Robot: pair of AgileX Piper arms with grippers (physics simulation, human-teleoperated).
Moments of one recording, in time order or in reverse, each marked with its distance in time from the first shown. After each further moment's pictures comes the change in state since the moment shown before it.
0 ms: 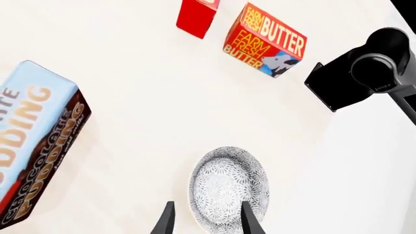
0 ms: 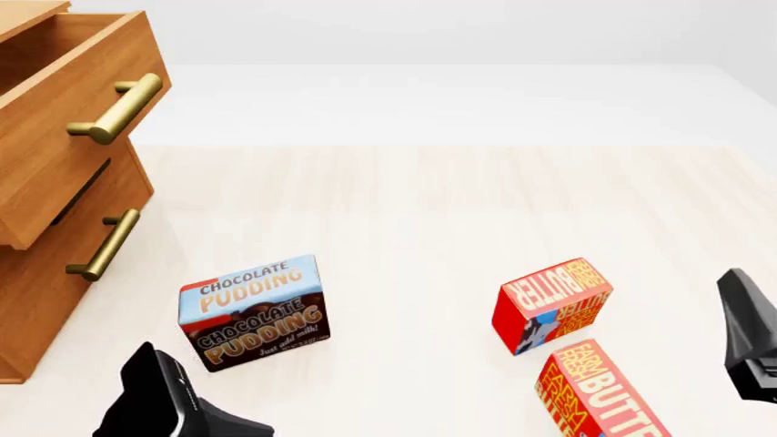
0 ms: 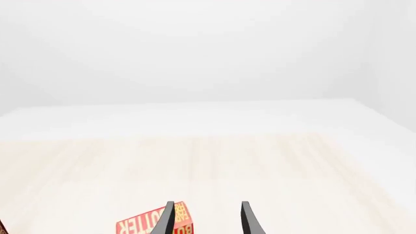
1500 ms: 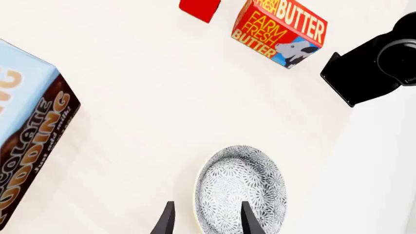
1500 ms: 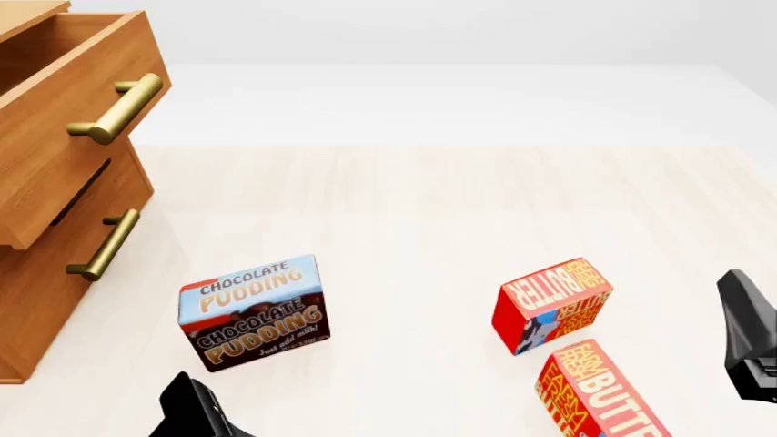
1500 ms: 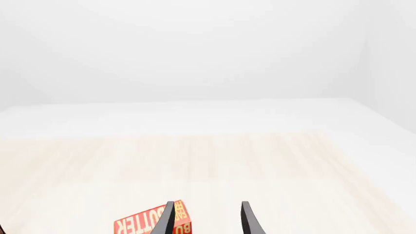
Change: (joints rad) left arm -0.011 0.212 0.119 -0.313 -0.015; right arm -0.007 0.004 0.000 0.005 -0.006
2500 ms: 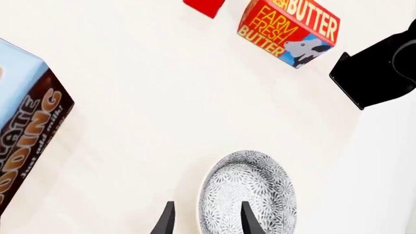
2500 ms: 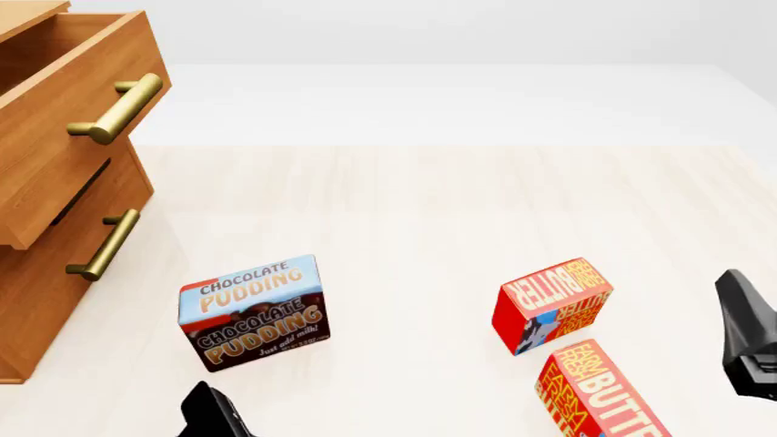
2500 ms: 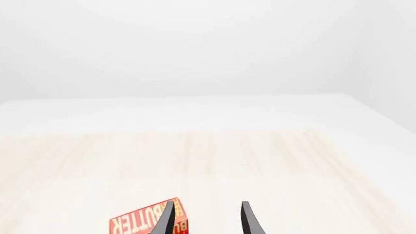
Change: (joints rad) left arm 0.001 0.175 0.036 -0.209 -0.016; right arm -0.014 0.033 0.001 -0.012 -0.009
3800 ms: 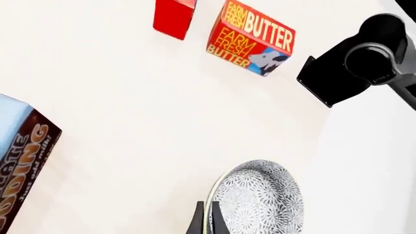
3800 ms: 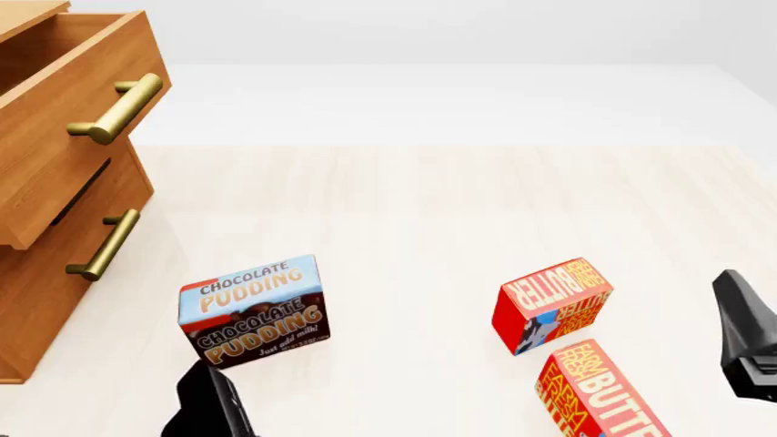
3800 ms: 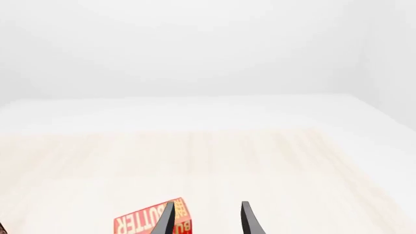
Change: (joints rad) left arm -0.047 -0.178 -0.124 0.263 0.038; right arm 0.018 -0.006 0.000 0.002 0.006
